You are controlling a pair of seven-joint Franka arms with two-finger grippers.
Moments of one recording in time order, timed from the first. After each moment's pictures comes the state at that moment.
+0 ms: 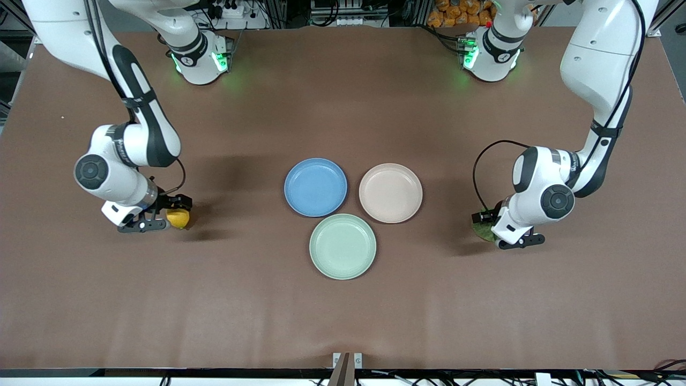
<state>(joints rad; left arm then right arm) -0.01 0.58 -0.15 -1.89 0.08 2.30 -0.33 0.12 0.40 -0.10 -2.12 0.02 2.47 -0.08</state>
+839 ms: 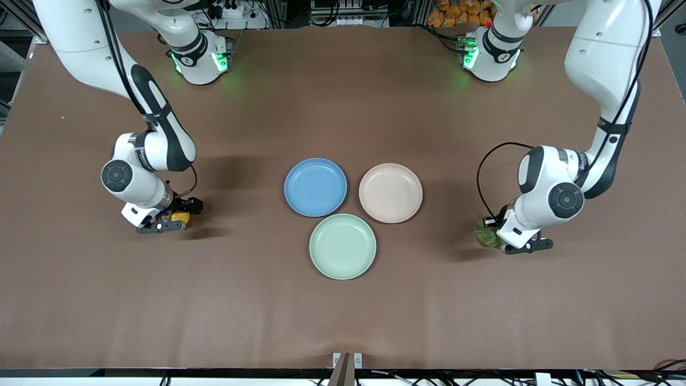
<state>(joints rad) -0.01 0.52 -0.17 -1.83 0.09 2.26 -0.36 0.14 0.49 -0.10 -2.14 0.02 2.59 -0.11</state>
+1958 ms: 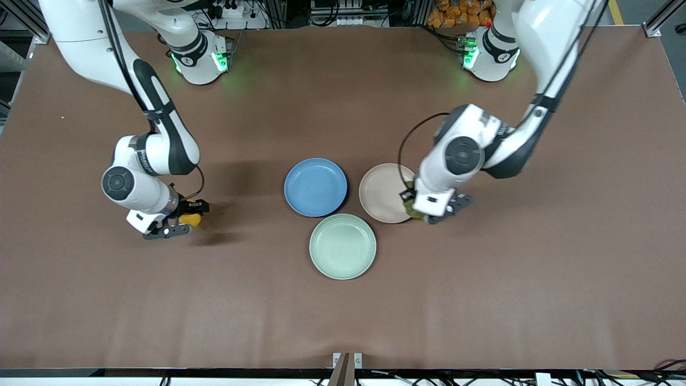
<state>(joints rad) -0.18 0.52 -0.45 -1.75 0.09 2.13 -1.15 0.22 0.47 -0.09 -2.04 0.12 2.42 -0.11</state>
